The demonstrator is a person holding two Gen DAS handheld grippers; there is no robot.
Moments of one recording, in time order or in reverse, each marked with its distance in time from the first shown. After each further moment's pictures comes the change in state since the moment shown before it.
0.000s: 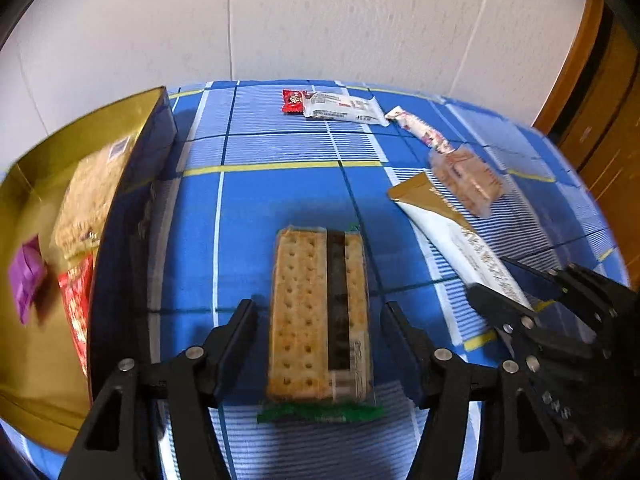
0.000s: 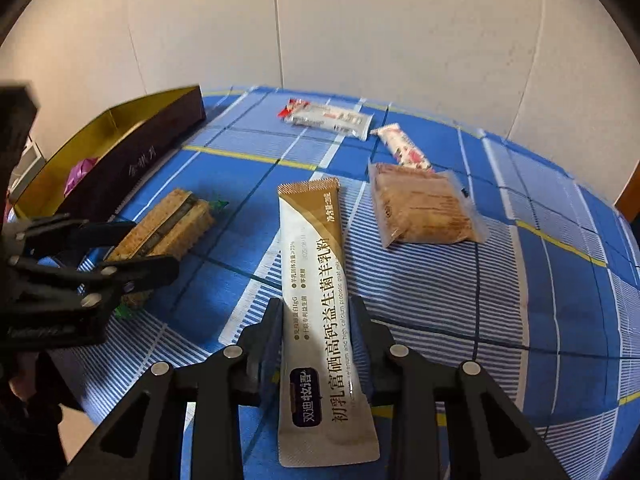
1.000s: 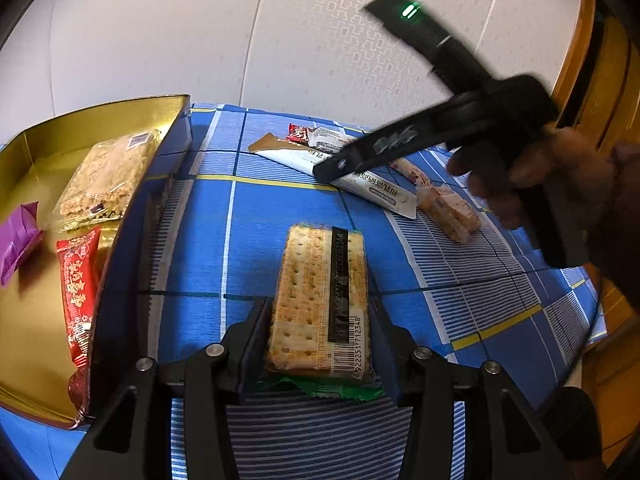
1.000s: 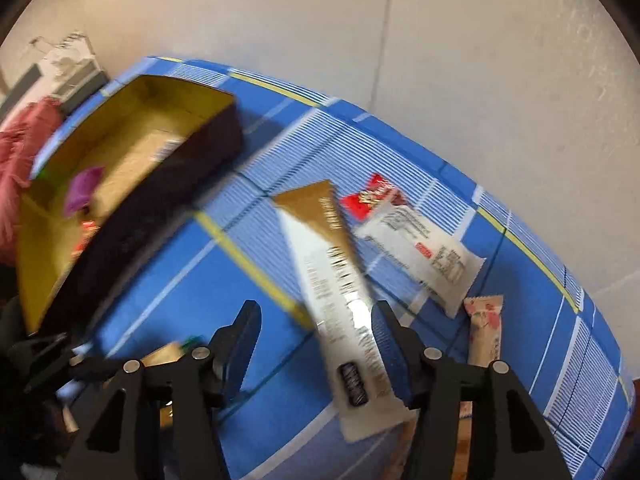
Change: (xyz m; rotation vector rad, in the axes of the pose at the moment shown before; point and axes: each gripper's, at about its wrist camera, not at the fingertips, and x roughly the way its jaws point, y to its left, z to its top) left arm -0.016 0.026 -0.034 -0.096 -0.192 -0.148; right arm 0.093 0.027 0.157 -0.318 0.244 0.172
